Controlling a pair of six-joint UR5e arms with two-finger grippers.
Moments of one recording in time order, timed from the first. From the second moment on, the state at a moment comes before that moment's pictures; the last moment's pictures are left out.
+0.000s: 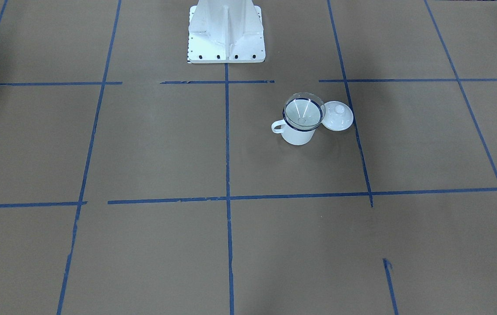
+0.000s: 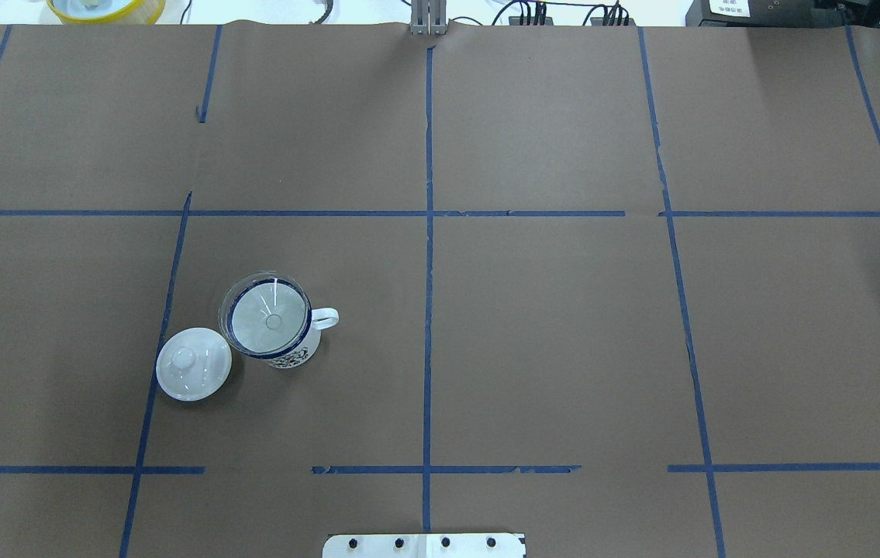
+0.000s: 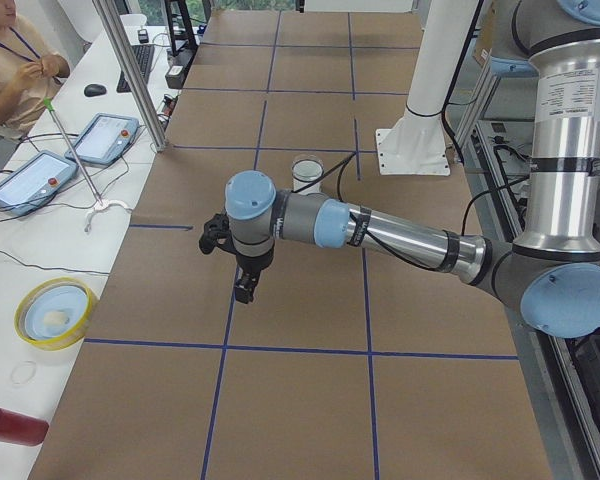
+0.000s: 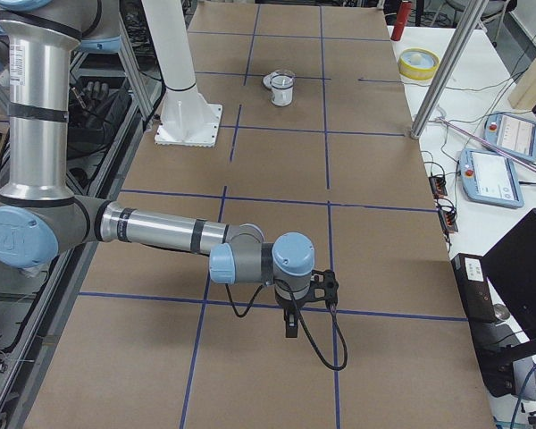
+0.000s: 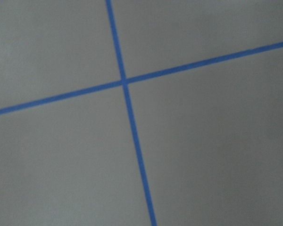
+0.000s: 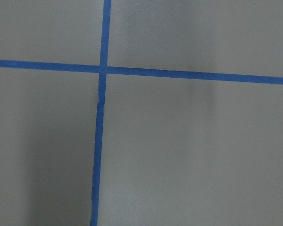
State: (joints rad) left arm -1.54 -1.60 -1.84 -1.48 -2.41 0.14; right arm 1.56 -1.68 1.56 -1.39 2.29 0.01
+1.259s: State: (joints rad) left arm -1.11 -1.79 -1.95 -1.71 -2.23 -0.67; right arm 1.56 -1.68 1.56 -1.39 2.29 0.01
